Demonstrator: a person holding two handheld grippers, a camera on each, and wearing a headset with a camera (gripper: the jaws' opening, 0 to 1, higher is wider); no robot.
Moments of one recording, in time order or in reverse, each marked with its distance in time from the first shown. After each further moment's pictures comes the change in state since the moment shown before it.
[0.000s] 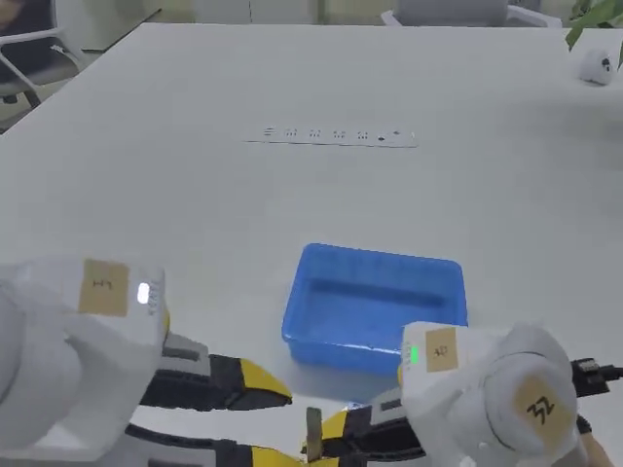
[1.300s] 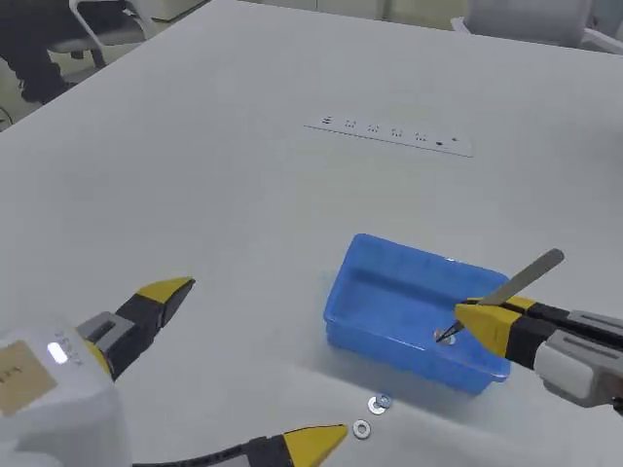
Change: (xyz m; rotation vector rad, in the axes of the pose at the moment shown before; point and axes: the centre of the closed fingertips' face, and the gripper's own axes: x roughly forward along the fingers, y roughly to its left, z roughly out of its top) left arm -0.039 0.048 -0.010 -0.096 -0.309 0.618; right arm -0.100 -0.096 0.047 0.291 -0.320 -0.349
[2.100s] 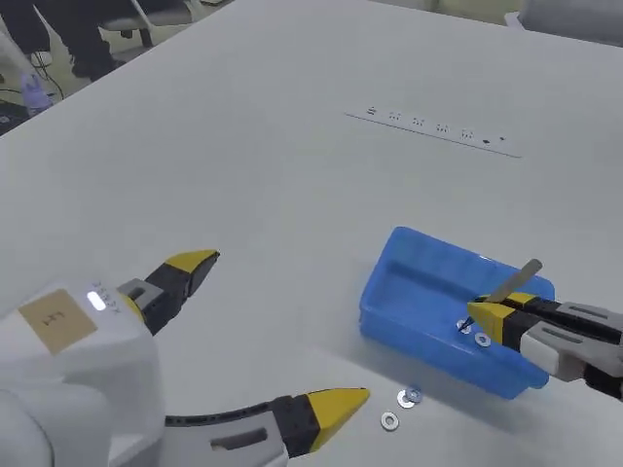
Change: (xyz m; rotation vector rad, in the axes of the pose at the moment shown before) left arm -0.004 0.015 0.002 -0.096 -0.030 0.046; right arm 0.043 -0.046 -0.037 -0.147 0.128 -0.038
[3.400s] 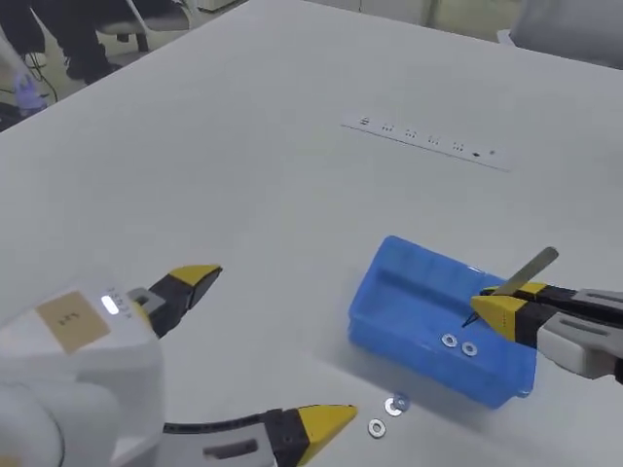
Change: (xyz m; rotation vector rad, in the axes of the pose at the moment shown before) left arm 0.001 -0.011 -0.006 0.009 0.038 -0.035; right arm -0.036 0.027 0.037 -0.076 0.035 0.032
